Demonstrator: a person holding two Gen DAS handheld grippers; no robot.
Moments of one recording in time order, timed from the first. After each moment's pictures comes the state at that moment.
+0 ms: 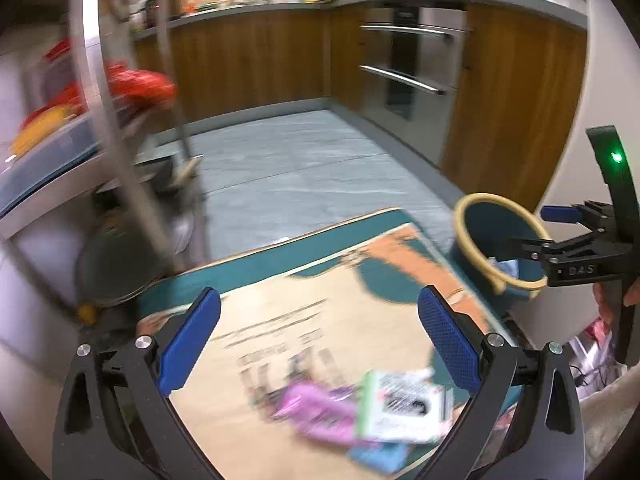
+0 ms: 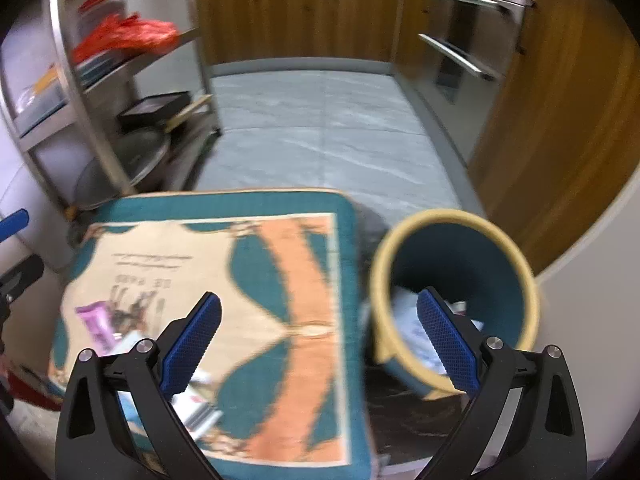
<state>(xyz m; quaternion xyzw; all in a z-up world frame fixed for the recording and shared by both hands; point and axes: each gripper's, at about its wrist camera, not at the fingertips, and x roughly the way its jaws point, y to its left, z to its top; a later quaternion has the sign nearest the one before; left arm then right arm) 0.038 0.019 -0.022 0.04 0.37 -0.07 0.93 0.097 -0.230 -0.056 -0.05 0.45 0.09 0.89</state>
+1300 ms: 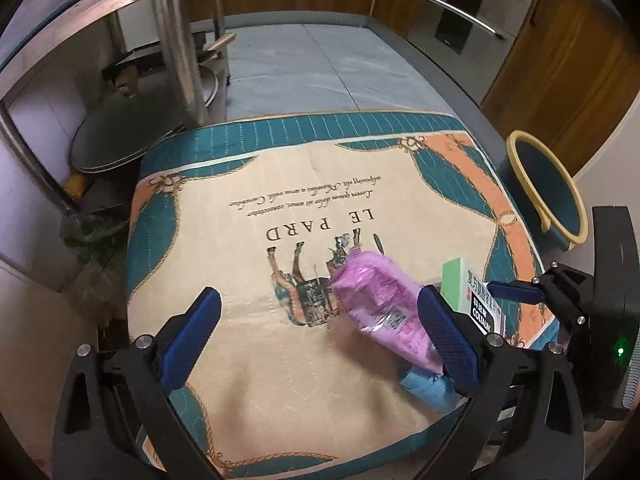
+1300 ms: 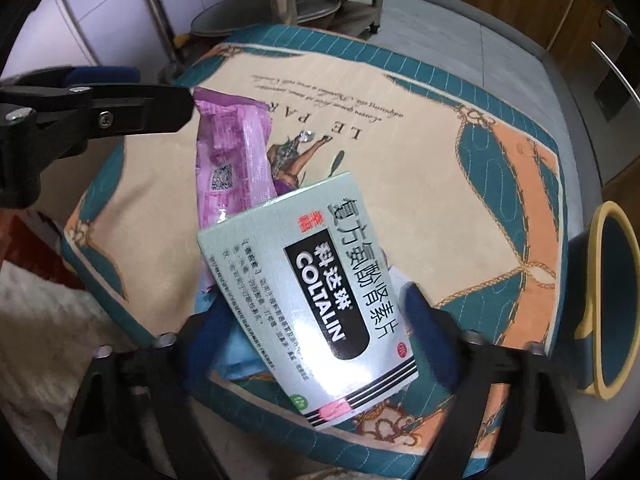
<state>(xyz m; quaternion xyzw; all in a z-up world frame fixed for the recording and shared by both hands) 0.038 0.069 -0.124 -0.03 0.51 -0.05 0.86 0.029 -0.079 -0.184 -0.18 0.54 0.27 0.77</state>
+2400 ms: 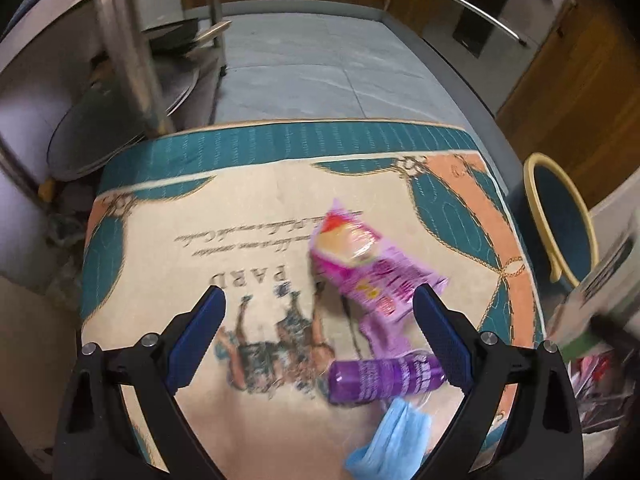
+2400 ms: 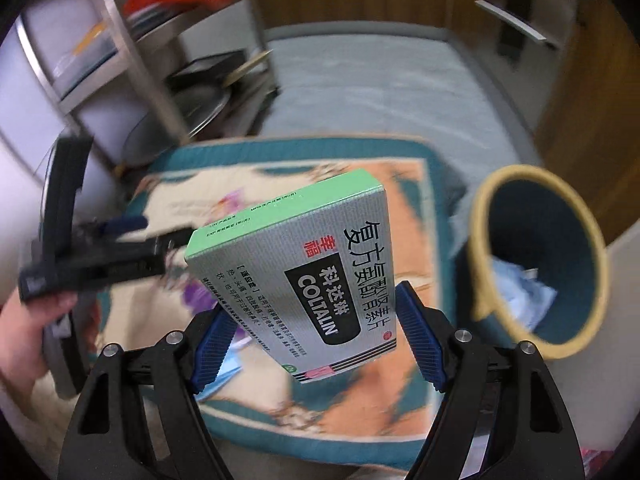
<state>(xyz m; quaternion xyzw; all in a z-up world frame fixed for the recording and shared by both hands) 0.105 0.023 -0.143 -0.05 0.53 -0.02 0.85 0.078 -0.198 -0.091 -0.03 0.50 0.16 0.85</state>
